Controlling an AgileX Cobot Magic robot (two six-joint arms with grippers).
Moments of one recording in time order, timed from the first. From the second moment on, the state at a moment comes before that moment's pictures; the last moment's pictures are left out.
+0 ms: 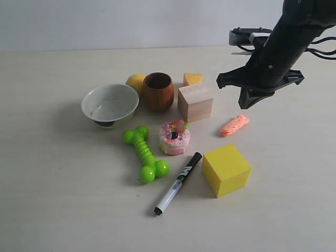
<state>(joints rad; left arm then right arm) -0.01 0.01 0.00 -0.24 0.37 0.18 0.24 1.94 -1.32 0.19 0.84 -0.06</state>
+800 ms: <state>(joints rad) -0.01 0.01 0.00 -0.24 0.37 0.18 0.24 2.04 -1.32 0.26 0.82 -0.09</state>
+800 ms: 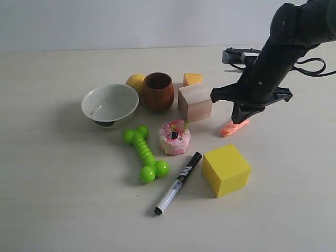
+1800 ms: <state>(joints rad) -0.01 0.01 0.00 -0.24 0.37 0.18 0.24 2.12 -1.36 0.25 0.86 -0.09</state>
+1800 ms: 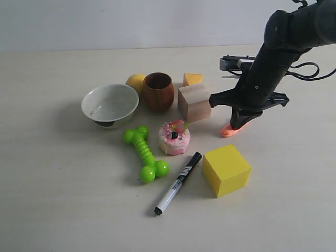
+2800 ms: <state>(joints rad) -0.01 0.01 0.00 -0.24 0.37 0.18 0.28 2.19 -1.46 0.13 0.98 0.07</state>
